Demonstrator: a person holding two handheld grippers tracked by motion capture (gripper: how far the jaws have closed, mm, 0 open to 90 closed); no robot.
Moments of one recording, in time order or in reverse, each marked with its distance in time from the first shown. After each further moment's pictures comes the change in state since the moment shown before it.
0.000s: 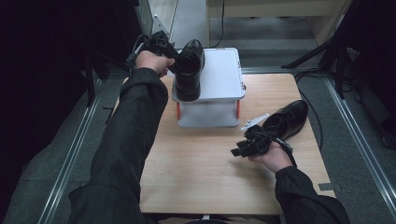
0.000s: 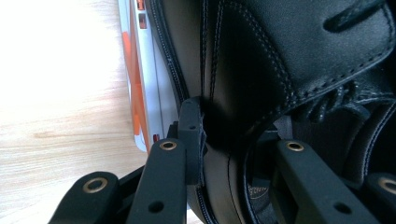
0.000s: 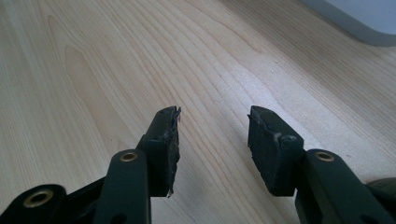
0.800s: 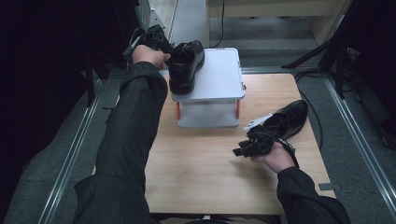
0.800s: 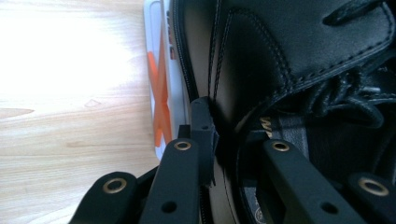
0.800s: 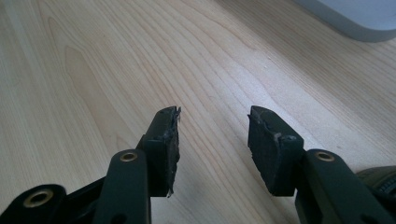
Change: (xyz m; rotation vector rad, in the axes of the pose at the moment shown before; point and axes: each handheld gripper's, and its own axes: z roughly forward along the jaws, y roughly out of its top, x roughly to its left) left arm 0.003 0.012 -0.011 -0.038 0.075 0.007; right arm -0.002 -0.004 -0.005 -0.011 -0.005 0.010
